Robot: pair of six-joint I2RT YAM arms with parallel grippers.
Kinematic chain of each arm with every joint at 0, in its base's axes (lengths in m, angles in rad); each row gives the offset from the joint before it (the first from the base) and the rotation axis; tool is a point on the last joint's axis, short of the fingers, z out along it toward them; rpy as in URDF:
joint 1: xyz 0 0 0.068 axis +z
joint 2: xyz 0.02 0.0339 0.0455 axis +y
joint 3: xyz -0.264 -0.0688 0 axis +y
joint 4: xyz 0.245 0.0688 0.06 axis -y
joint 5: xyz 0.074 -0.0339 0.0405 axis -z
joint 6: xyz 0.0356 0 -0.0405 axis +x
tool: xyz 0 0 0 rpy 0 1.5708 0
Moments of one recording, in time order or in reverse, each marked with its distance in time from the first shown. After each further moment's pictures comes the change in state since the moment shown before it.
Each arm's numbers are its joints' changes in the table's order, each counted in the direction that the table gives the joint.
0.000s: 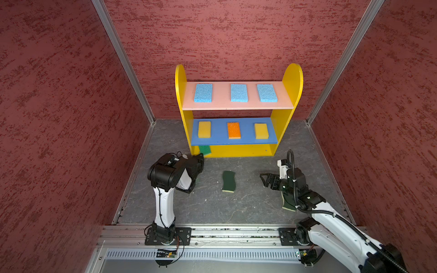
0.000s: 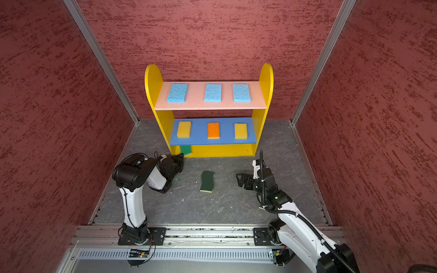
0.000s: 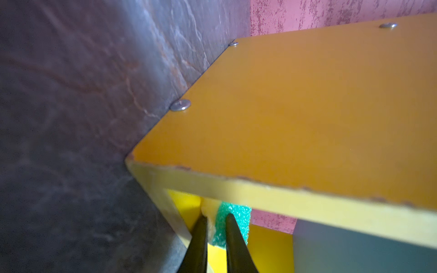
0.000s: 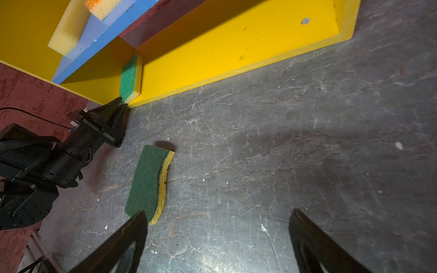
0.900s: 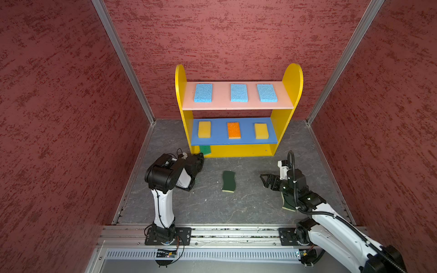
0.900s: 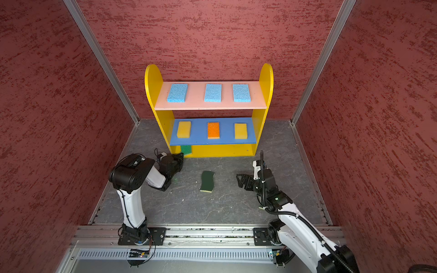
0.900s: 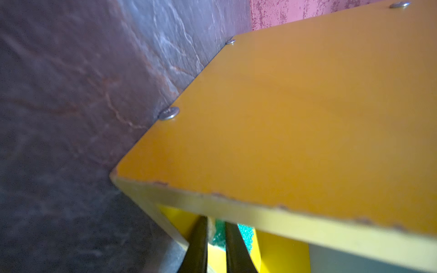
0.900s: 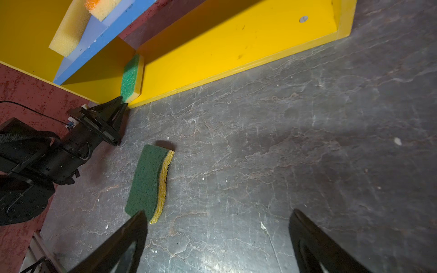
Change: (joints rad) left arm 0.013 -0.035 -0.029 -0.089 0.017 0.065; right arm 0.000 -0.023 0.015 0.003 0.000 0.008
